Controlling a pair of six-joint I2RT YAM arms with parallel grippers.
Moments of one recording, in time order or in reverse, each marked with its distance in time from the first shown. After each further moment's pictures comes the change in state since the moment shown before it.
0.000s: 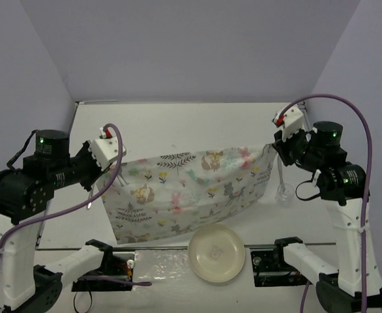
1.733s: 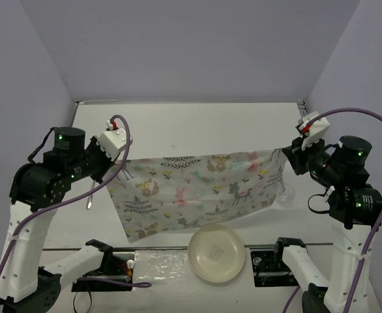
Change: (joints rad) left arm -0.017 -0.027 -0.191 0.192 -0.115 -0.131; right arm -0.228 -0.121 -0.001 -0.036 -0.229 0.066
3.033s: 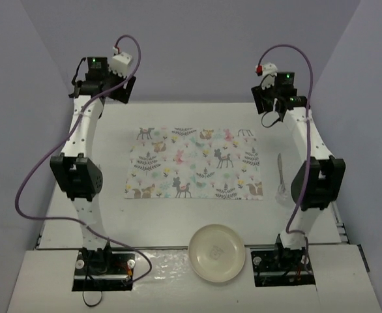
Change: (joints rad) left arm 0.301 1.077 0.696 0.495 0.004 -0.116; right arm 0.157 1.064 0.416 0.465 0.457 0.018
